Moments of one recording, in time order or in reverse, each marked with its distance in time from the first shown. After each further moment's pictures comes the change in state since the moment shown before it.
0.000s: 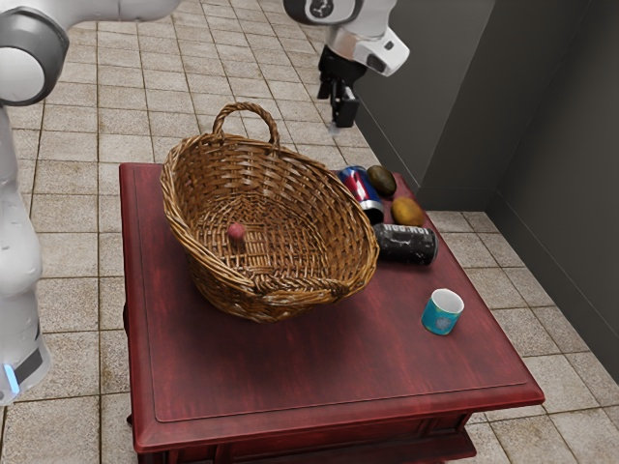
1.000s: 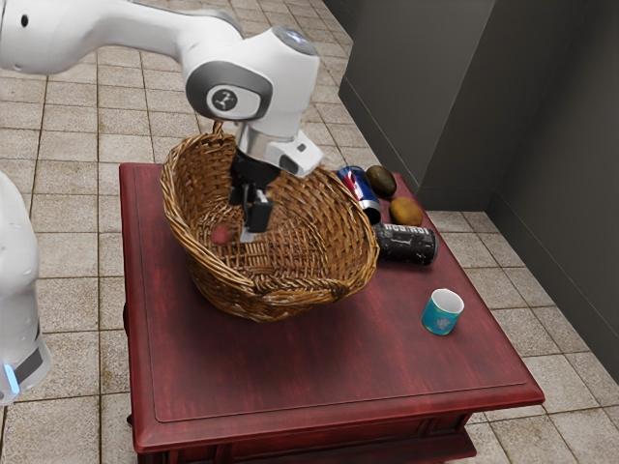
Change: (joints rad) arm -0.043 -0.456 -0.067 -0.719 -0.352 0.123 -0.123
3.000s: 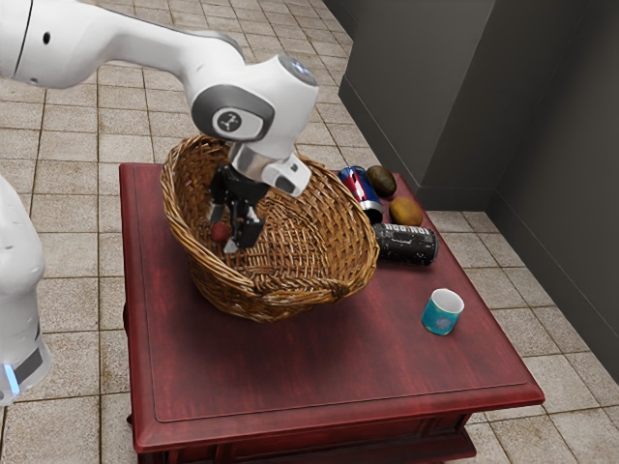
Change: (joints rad) arm 0.091 0.024 -0.063 -0.060 -0.008 -0.028 -0.129
